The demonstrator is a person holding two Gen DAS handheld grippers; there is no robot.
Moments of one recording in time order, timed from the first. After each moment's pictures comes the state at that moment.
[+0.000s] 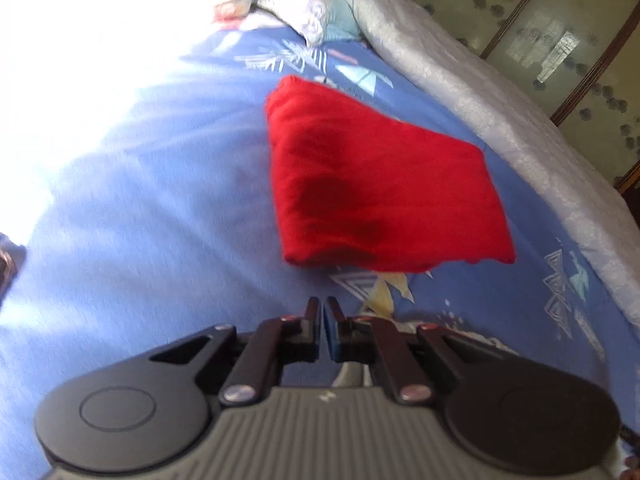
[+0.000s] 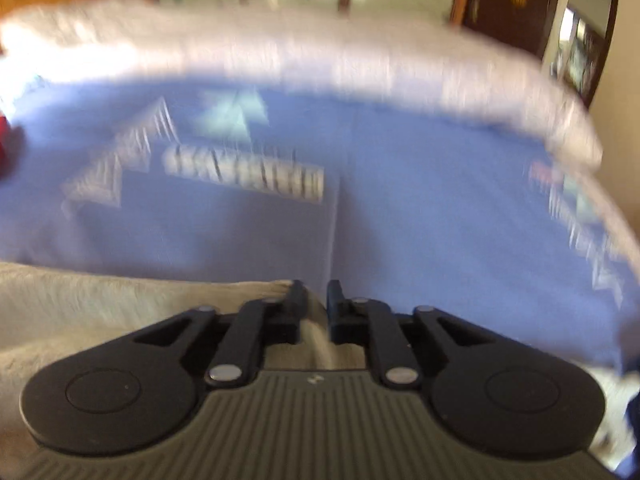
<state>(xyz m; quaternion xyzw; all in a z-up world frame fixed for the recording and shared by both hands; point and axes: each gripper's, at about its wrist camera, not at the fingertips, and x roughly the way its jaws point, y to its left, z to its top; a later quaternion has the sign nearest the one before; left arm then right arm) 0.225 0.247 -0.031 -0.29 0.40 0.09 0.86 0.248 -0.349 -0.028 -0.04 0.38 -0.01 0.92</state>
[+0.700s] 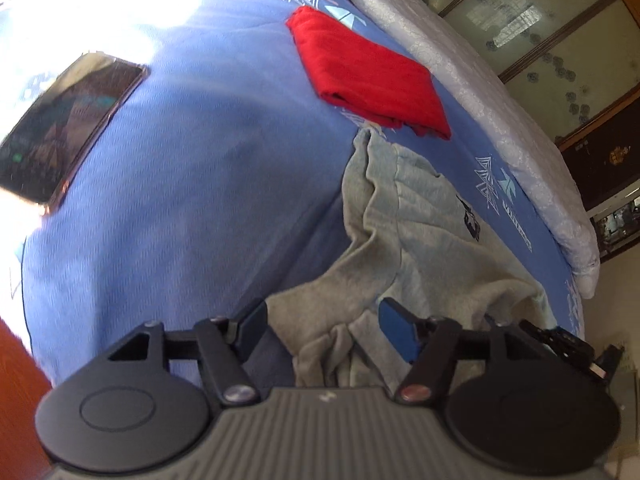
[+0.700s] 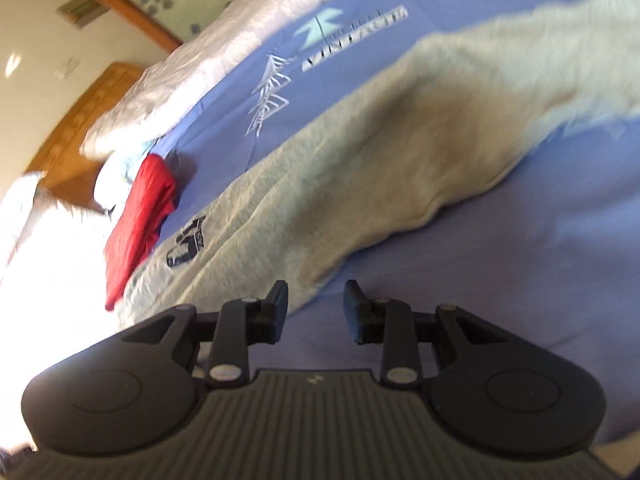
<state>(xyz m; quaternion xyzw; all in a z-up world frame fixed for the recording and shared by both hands) 0.016 0.259 -0.030 -0.34 0.44 -0.01 0.83 0.123 -0.303 -0.049 0.33 0.43 0.12 0.83</state>
